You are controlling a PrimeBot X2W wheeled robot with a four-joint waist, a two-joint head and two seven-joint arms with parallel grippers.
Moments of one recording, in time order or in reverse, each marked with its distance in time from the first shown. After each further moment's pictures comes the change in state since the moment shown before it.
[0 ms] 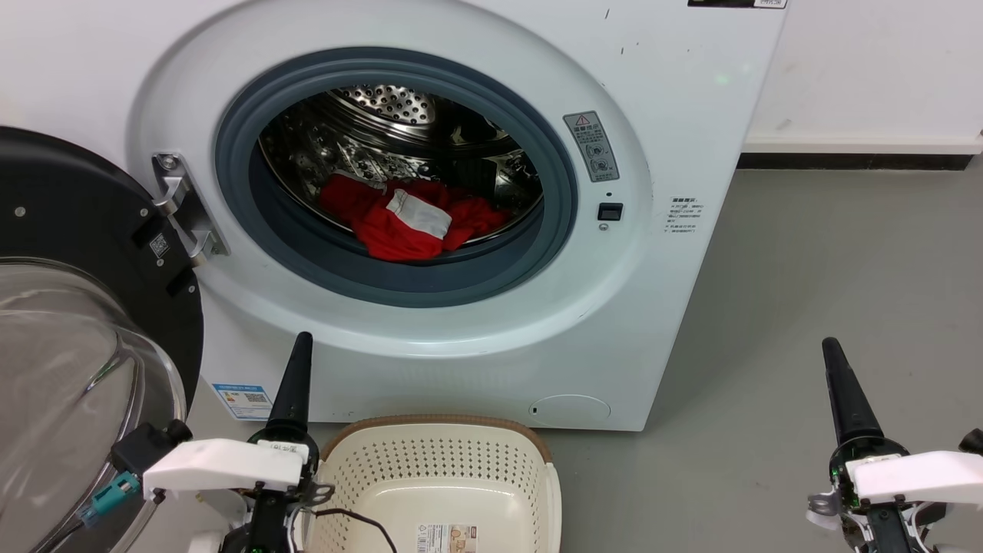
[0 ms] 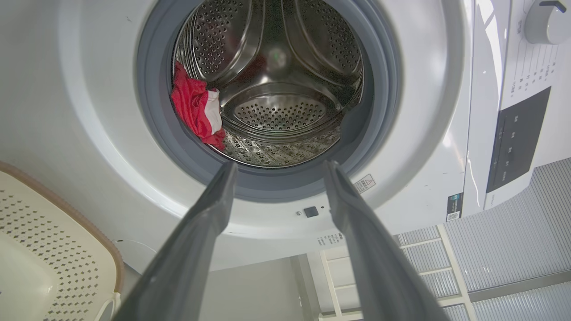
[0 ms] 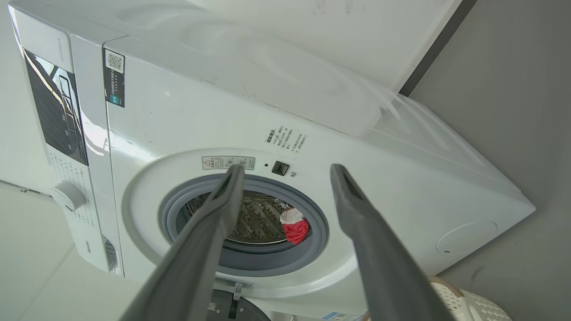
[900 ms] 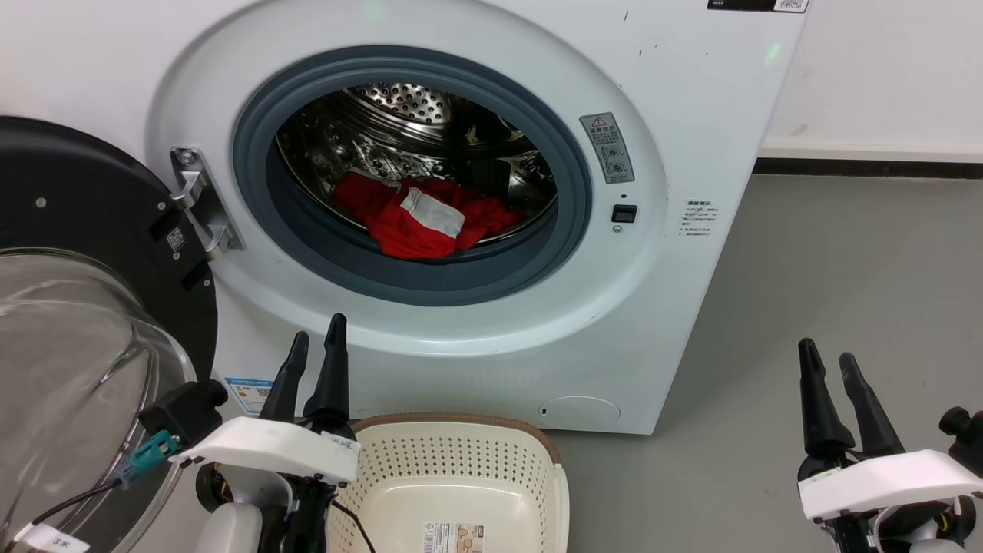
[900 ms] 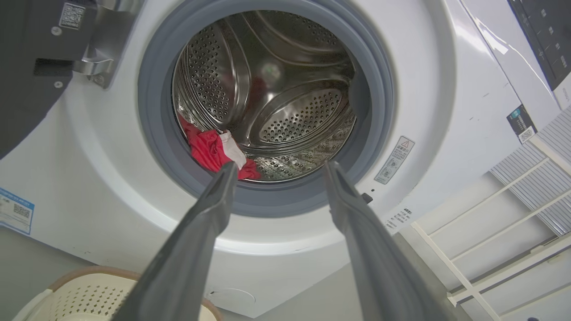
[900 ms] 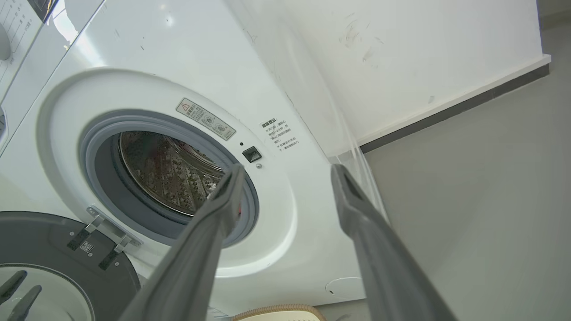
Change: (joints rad) left arm -0.039 0.000 -0.053 -0.004 0.505 0.001 -0.094; right arm 0.029 0.000 0.030 -0.074 -0.622 0.000 -0.089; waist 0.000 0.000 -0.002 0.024
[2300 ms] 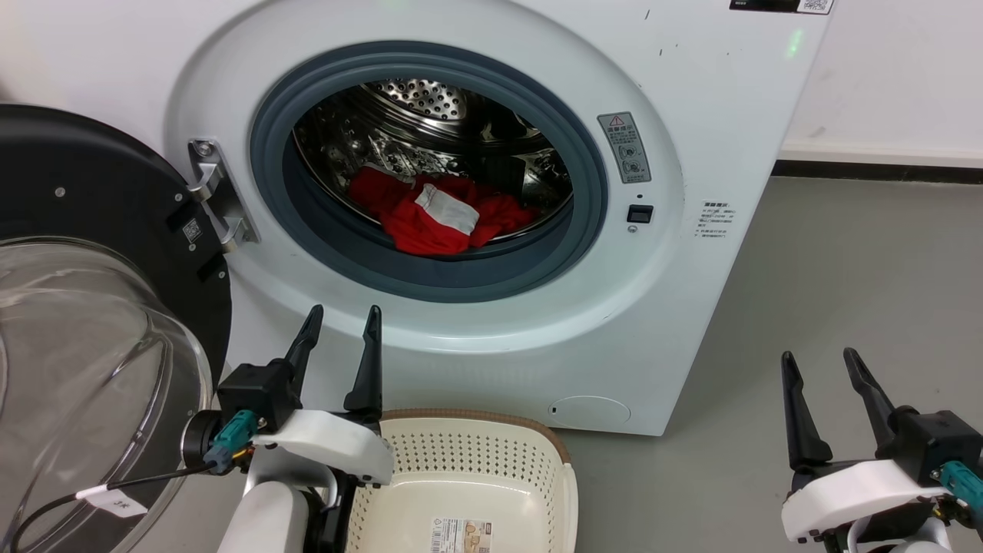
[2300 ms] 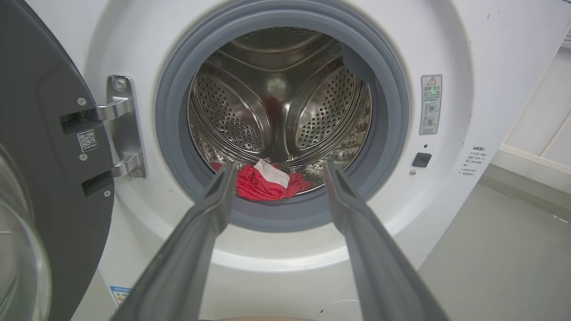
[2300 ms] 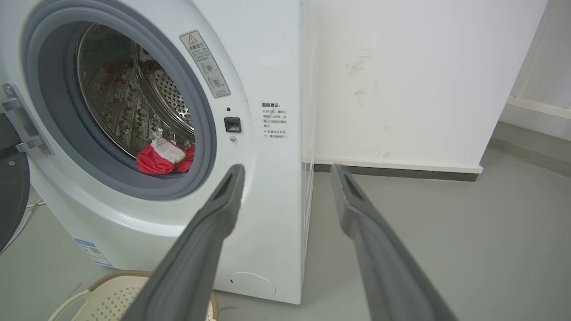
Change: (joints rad) left arm -0.055 0.008 -0.058 0.060 0.526 0.037 -0.109; right arm 0.011 0.000 -0.010 -0.010 -0.549 0.000 -0.049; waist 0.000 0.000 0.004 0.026
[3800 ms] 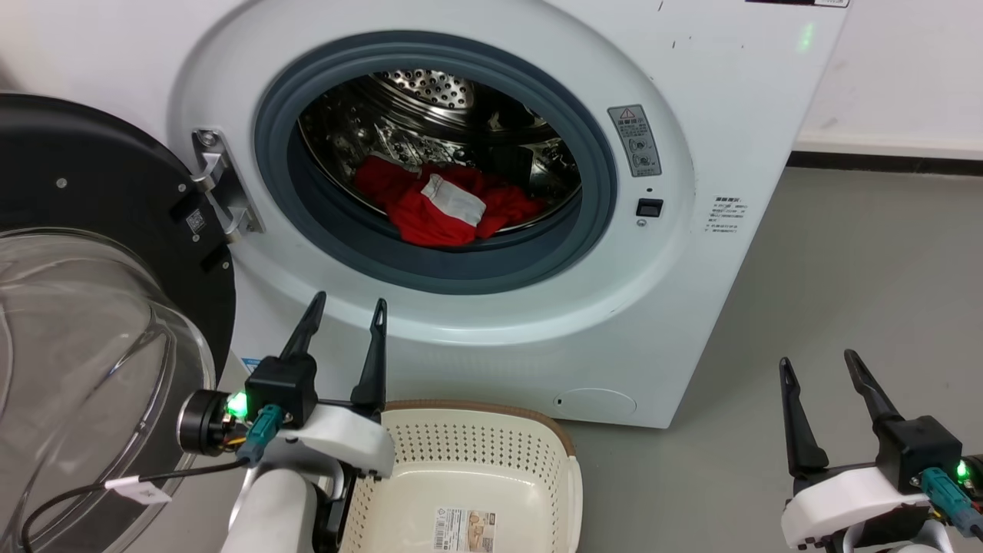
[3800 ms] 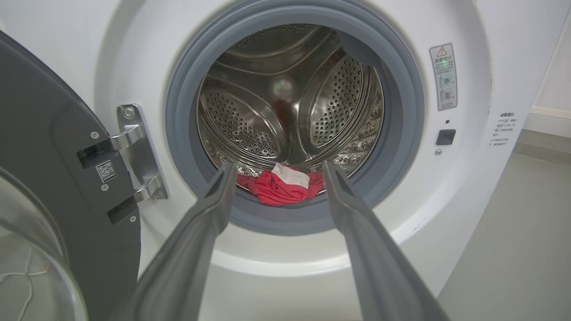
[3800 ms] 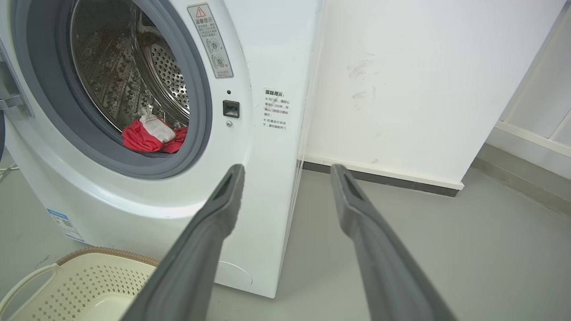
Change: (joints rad) left arm -0.029 -0.001 0.004 0.044 0.188 0.018 -0.055; right arm 0.010 0.000 -0.010 0.003 -0.145 0.000 -0.029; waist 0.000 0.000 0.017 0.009
